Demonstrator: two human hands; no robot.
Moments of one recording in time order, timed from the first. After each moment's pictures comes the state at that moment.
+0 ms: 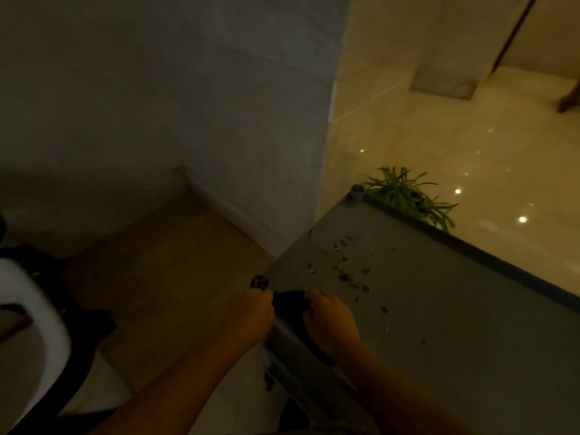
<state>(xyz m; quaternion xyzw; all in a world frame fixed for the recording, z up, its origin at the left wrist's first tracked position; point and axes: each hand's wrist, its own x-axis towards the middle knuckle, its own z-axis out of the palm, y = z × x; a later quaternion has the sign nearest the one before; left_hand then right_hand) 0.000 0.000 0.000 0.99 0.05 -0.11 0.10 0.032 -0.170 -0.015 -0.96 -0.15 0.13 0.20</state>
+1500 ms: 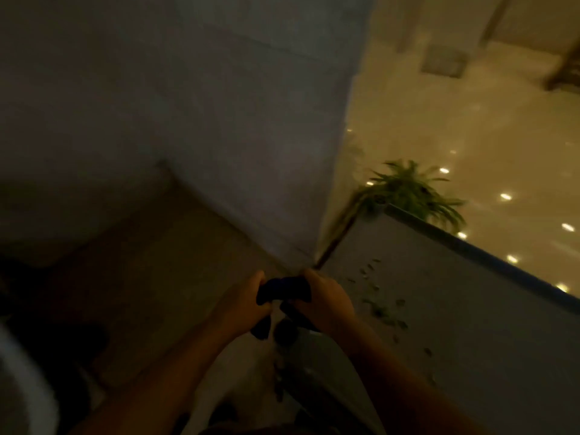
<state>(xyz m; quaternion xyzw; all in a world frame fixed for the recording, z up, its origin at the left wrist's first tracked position) 0.111 0.118 -0.027 0.91 0.06 -0.13 0.38 0.151 -0.076 -0.018 -0.94 -0.18 0.14 0.24</state>
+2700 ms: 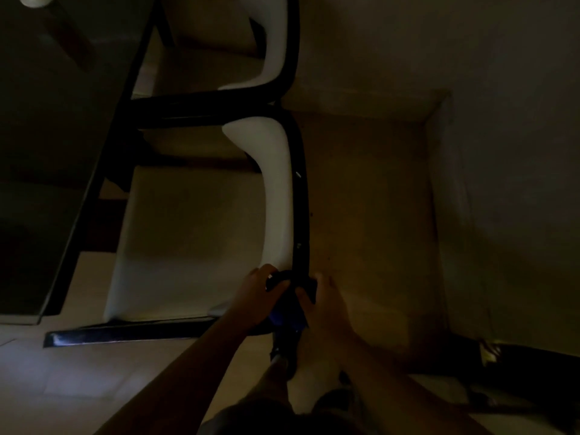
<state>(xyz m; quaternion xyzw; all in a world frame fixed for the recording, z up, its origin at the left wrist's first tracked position) -0.150 0.430 -0.142 0.70 0.53 -0.01 0.47 -0.014 0.338 -0.134 -0.81 -0.37 0.40 0.21</state>
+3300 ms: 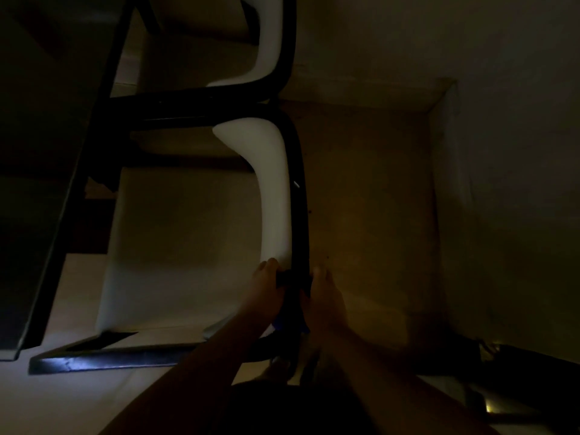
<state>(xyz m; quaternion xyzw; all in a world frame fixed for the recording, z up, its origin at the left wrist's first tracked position) -0.107 0.469 -0.159 0.72 0.55 0.00 0.43 0.003 0.395 -0.144 -0.84 -0.37 0.37 0.14</state>
